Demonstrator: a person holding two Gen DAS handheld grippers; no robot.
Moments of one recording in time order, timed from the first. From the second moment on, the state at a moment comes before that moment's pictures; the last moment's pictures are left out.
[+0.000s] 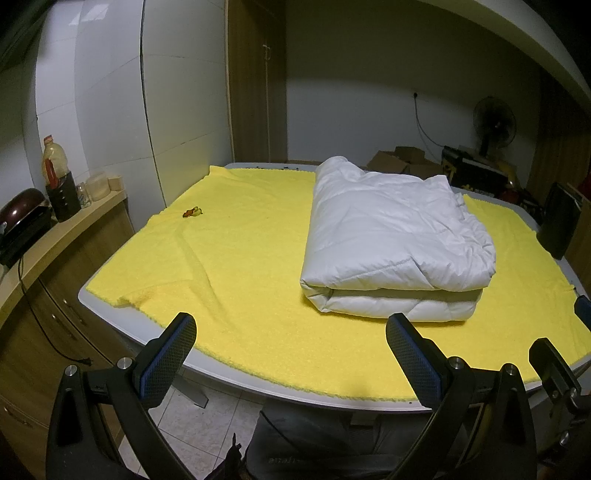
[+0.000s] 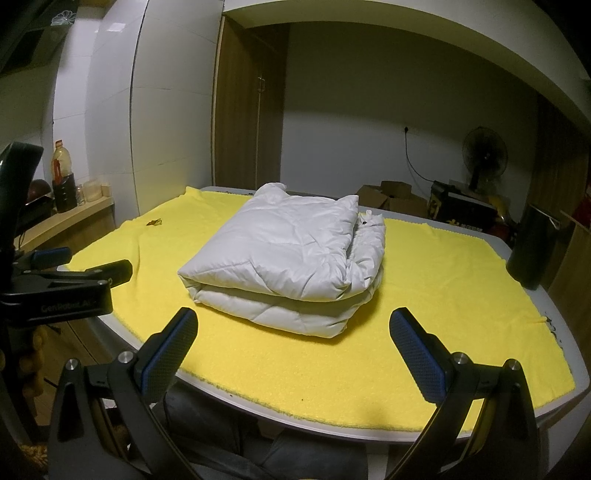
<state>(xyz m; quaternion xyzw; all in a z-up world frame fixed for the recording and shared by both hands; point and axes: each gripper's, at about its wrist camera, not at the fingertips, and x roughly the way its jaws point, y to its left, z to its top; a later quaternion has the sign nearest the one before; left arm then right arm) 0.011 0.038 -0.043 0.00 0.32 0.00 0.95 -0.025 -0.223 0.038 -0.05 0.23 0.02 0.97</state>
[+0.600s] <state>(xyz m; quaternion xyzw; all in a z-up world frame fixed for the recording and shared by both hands) 0.013 0.039 -0.048 0.00 0.33 -0.01 0.94 -0.025 -0.222 0.037 -0.04 0.23 0.03 0.97</state>
